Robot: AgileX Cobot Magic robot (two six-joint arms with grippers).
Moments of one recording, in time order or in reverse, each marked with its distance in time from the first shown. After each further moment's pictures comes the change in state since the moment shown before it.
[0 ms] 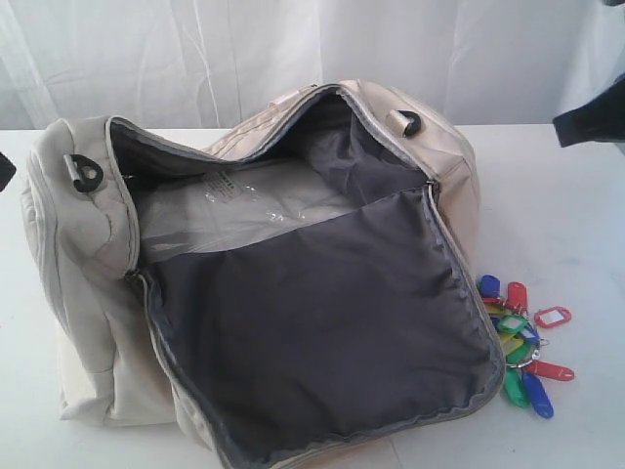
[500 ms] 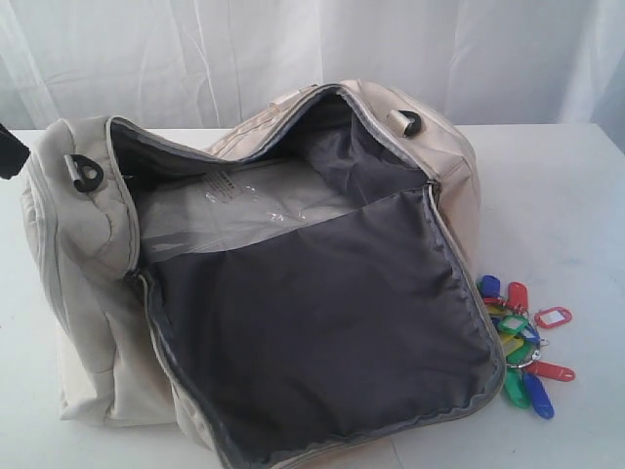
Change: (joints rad) left arm 0.000 0.000 0.000 -0.027 -0.057 -0.006; right arm 0.000 -0.280 0.064 0.003 -0.046 0.060
